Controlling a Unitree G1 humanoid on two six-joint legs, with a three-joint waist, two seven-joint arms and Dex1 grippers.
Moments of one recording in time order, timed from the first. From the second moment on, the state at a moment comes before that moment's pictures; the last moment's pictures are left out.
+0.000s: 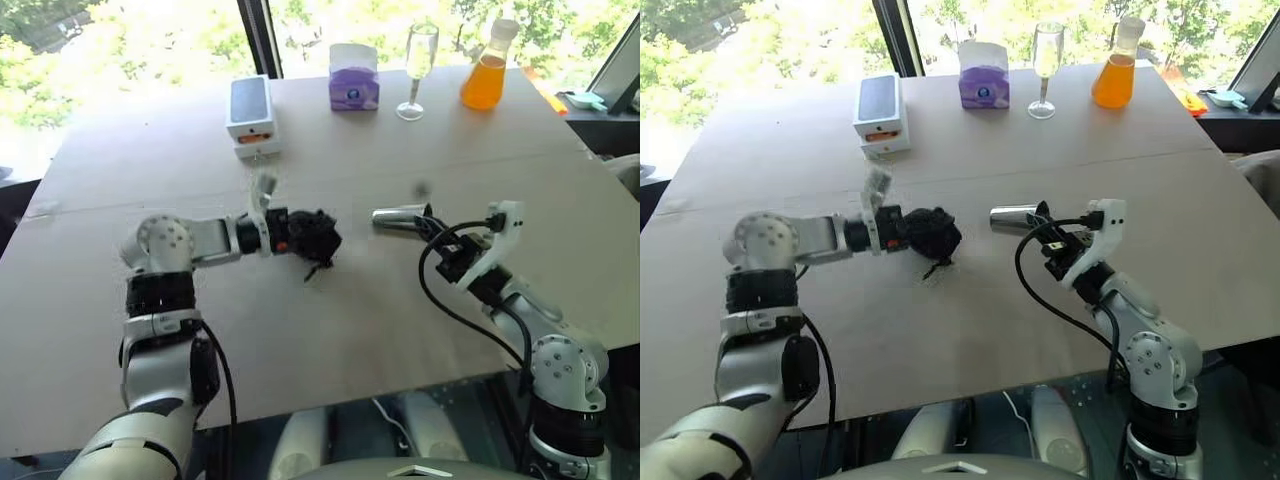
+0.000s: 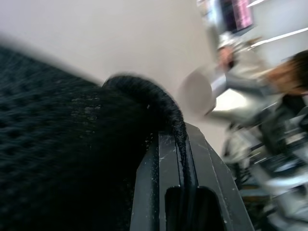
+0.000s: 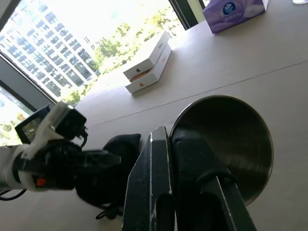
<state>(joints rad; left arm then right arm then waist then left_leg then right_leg) -0.63 0.49 0.21 0.28 -0.82 1.44 -0.57 -0.16 -0.16 -0.12 -0.53 0.80 0.78 0.22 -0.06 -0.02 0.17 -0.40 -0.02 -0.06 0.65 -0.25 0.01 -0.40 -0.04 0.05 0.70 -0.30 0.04</state>
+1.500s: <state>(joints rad) -0.74 0.22 0.47 0.17 -0.68 1.61 -0.16 -0.18 0.00 0.09 -0.27 0.66 0.60 0.33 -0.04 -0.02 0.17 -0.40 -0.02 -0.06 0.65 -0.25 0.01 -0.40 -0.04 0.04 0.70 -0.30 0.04</state>
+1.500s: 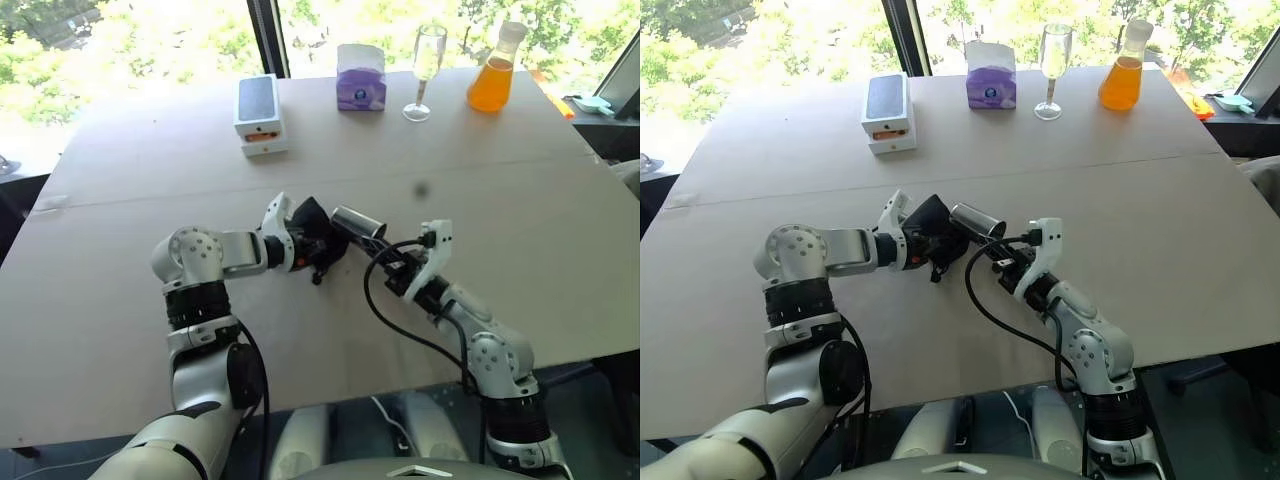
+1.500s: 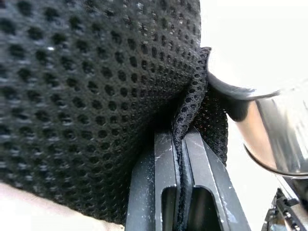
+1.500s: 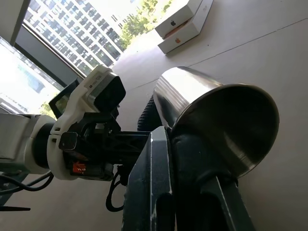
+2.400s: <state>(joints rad) -0.74 0.22 0.43 0.14 -0.71 1.61 -0.15 -0.14 -0.26 0.17 -0.33 0.59 0.66 0.45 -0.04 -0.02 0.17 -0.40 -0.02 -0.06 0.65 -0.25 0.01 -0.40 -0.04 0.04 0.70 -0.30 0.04</state>
